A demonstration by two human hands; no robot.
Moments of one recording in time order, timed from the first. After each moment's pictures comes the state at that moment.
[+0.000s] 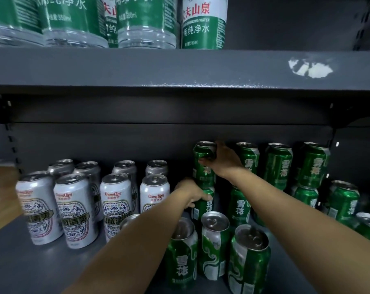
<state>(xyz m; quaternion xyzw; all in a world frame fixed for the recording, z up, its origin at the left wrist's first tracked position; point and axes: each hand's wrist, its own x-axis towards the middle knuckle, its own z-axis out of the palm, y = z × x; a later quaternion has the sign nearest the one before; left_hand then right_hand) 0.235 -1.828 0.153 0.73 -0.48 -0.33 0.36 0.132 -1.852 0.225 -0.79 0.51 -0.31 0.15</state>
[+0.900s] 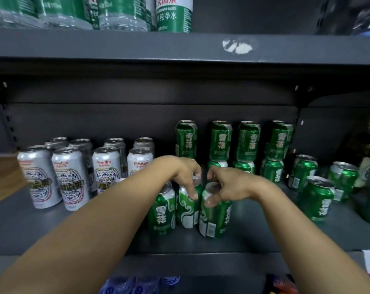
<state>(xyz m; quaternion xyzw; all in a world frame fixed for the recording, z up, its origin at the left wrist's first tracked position) 0.193 -1.749 0.205 0.65 -0.74 -0.14 -0.05 0.030 -1.751 0.189 -0.88 0.45 -0.02 0.16</state>
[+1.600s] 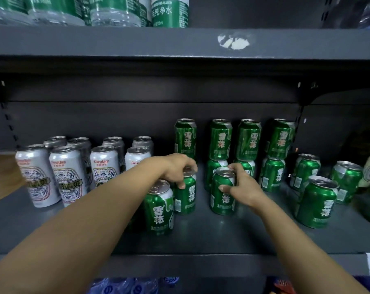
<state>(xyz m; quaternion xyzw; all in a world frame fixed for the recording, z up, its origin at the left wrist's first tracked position) 0.208 -1.754 0.199 0.67 -0.74 -0.07 0.01 0.007 -1.793 0.130 -0.75 0.53 -0.29 0.28</state>
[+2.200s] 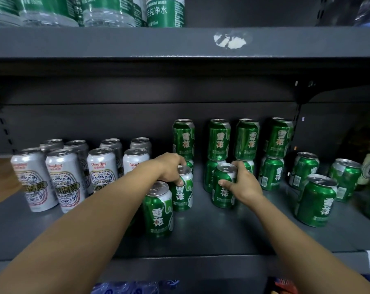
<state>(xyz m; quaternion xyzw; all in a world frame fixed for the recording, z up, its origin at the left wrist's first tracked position) 0.222 -1.764 0.187 0.72 -0.69 -0.06 0.07 0.013 -1.803 0.126 -0.73 0.57 -0.31 0.20</state>
